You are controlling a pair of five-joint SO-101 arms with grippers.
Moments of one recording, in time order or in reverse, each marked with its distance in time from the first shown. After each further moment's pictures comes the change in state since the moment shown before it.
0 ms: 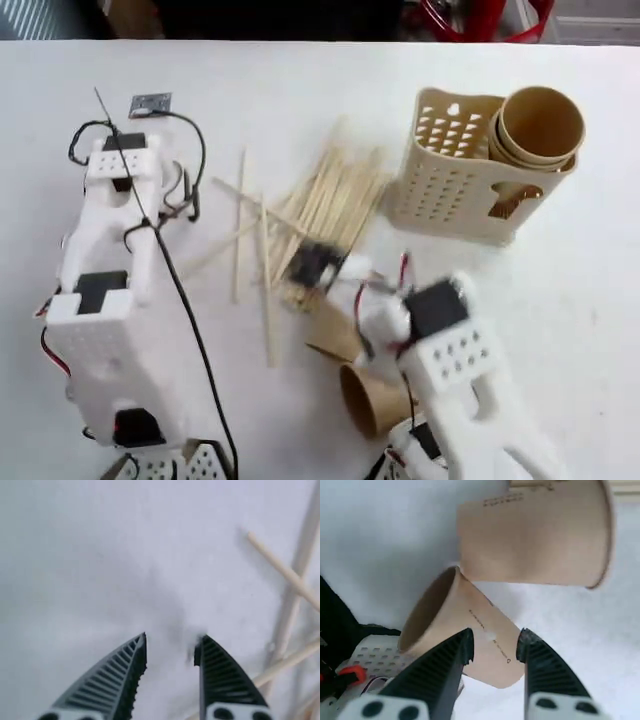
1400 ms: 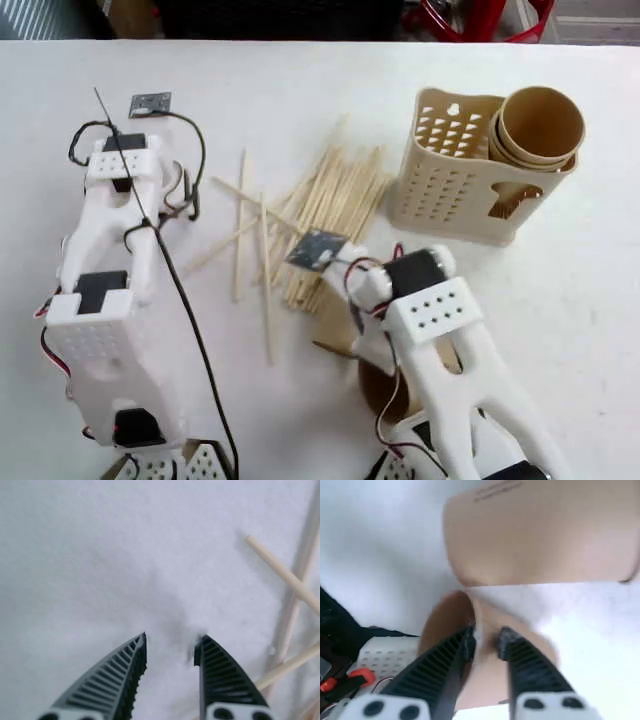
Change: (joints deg) left arm 0.0 0.0 0.3 -0.6 0.0; right arm 2.8 12.0 1.8 -5.2 -2.0
